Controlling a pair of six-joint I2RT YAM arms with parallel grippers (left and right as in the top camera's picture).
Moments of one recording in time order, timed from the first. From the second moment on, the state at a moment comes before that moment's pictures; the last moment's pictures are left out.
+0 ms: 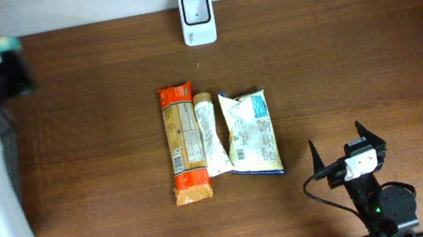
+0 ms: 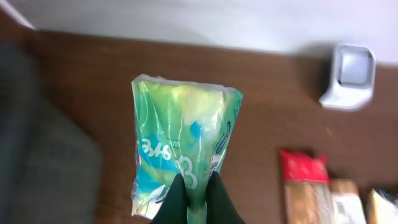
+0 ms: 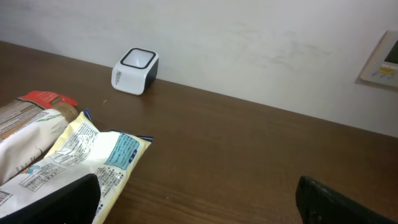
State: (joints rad) left arm 0.24 1.62 1.92 -1.08 0.14 0.08; right arm 0.09 0.01 0.01 -0.07 -0.07 -0.18
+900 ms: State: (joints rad) left arm -0.14 1.62 0.92 -0.48 0.19 -0.22; right arm 0.09 0.01 0.01 -0.07 -0.07 -0.18
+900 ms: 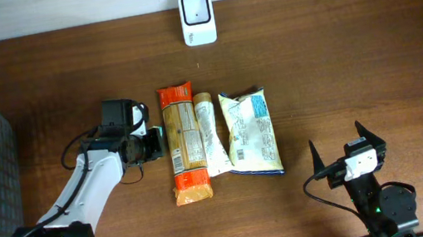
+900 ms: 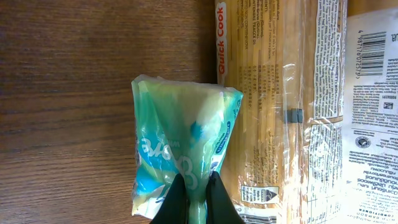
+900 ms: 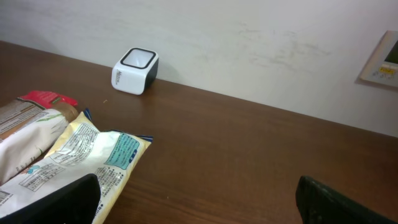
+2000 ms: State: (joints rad) left arm 0.15 1.36 1.12 -0.64 0.08 0.07; right arm 0.09 0.01 0.01 -0.07 -0.06 -0.18
